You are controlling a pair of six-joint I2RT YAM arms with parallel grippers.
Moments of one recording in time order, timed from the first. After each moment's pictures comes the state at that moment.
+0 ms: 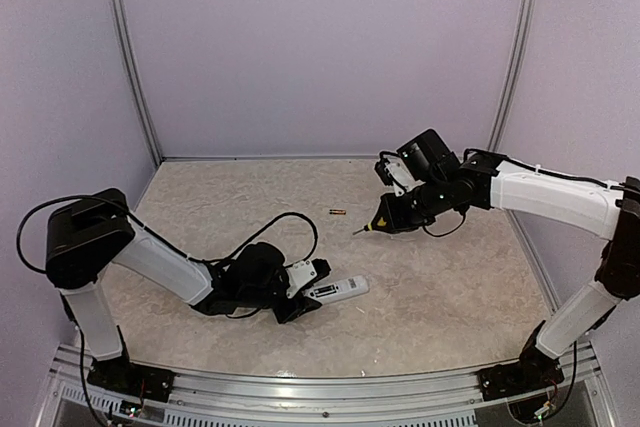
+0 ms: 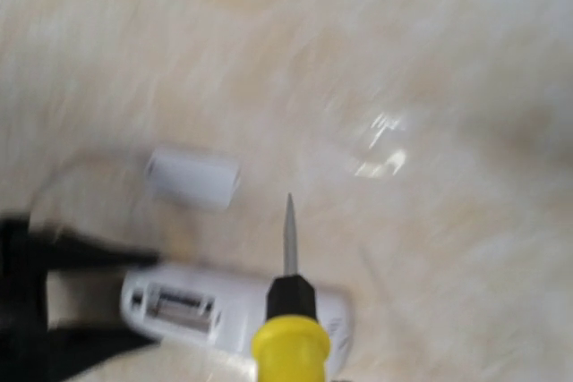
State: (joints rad) left arm -0.99 1.83 0.69 0.47 0.06 0.22; right arm 0.77 1.54 1.26 -0.61 -0.11 0.42
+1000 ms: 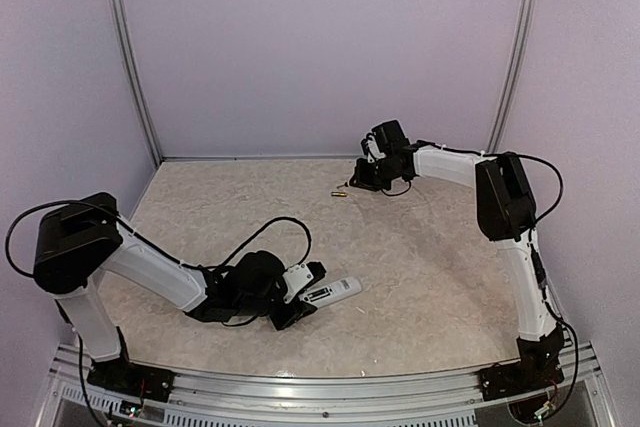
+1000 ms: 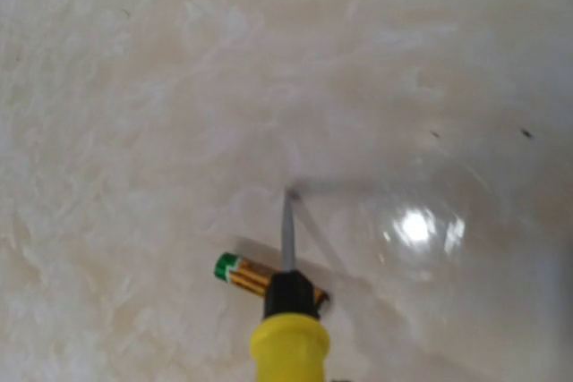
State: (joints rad) left arm -1.06 1.77 0.66 0.41 -0.06 0.08; right arm 0.47 2.39 1.99 -0.37 -0.22 0.46
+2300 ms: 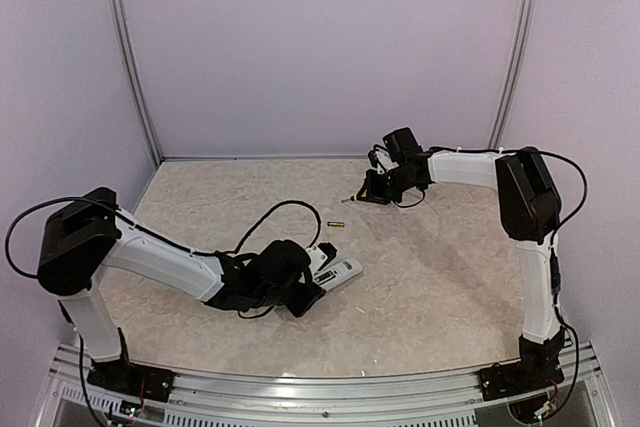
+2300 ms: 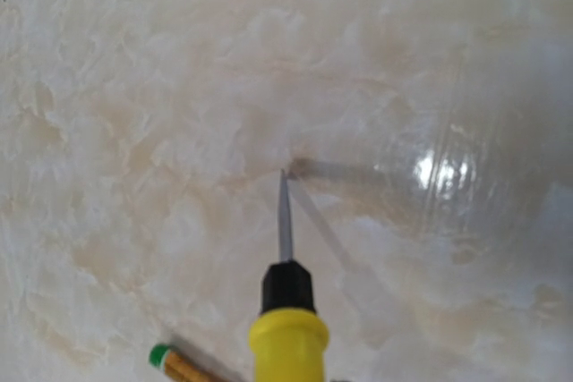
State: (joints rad) left arm -1.09 1.81 0.87 0.18 -0.23 -0.06; right arm 0.47 2.21 1.70 -0.33 -0.31 0.45
